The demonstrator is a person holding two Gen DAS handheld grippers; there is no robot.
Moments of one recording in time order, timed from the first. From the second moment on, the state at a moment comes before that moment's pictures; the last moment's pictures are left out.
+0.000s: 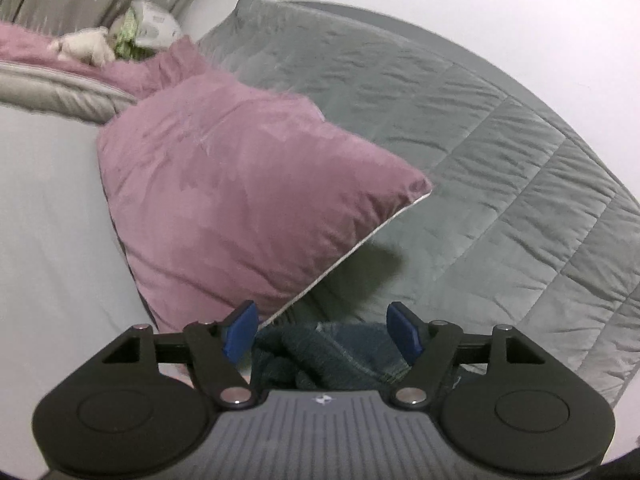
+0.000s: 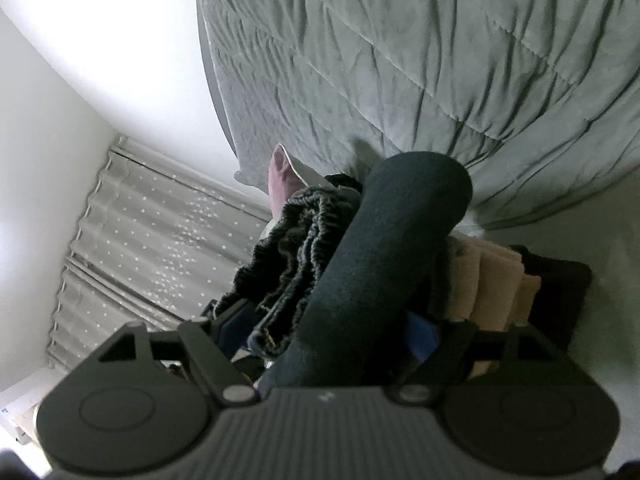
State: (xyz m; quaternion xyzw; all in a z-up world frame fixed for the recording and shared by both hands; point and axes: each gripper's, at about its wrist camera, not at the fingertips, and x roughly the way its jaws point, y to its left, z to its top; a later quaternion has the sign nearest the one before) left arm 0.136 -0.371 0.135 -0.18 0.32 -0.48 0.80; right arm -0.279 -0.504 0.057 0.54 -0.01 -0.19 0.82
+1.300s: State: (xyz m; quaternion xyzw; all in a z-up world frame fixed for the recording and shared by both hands) left arm -0.038 -0.271 0.186 0.07 0.27 -0.48 0.83; right arm -0.292 -0.415 0.116 0.49 0.02 -0.24 0.84
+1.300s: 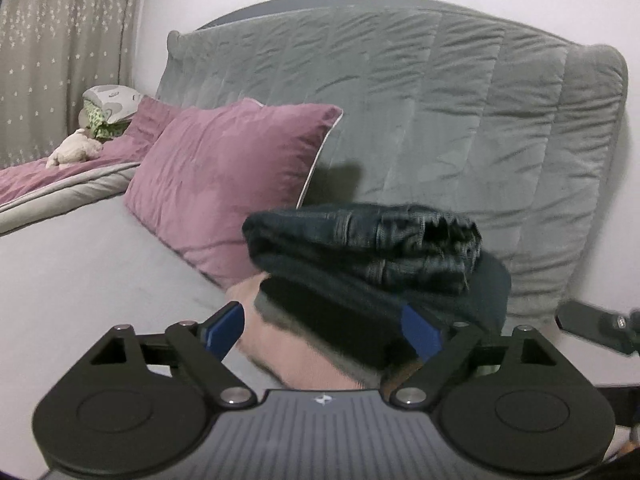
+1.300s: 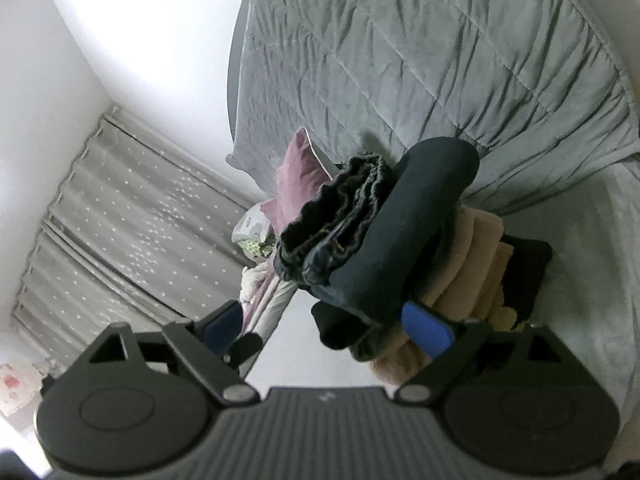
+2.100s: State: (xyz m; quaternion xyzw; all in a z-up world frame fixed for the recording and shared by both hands) left arm -0.042 -0.219 0.135 0.18 0.31 -0.46 0.81; right arm -0.243 -0.350 0.089 0.31 0.17 -0.40 0.85
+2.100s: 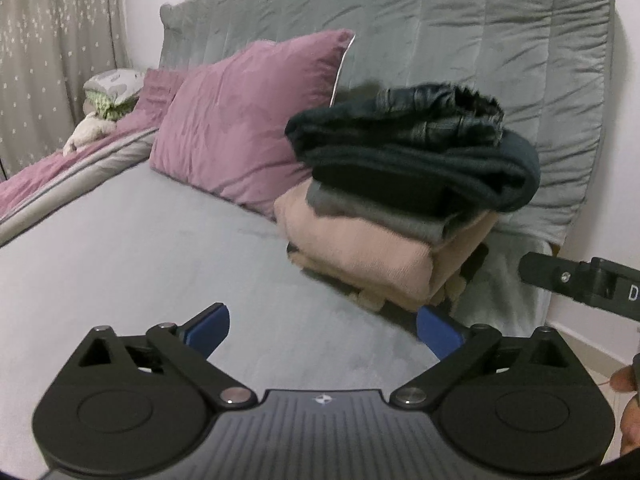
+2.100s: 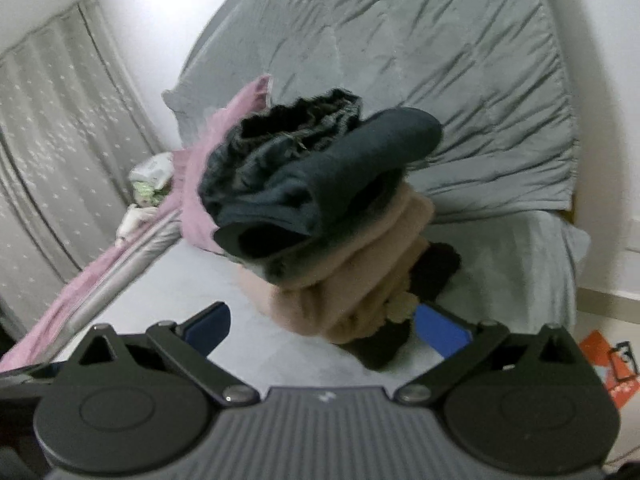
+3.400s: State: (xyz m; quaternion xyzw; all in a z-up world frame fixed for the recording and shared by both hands) left arm -0.058 -0.239 0.161 0.22 0.29 -0.43 0.83; right arm -0.238 -0.374 0.127 0.27 0.22 -0.41 0.84
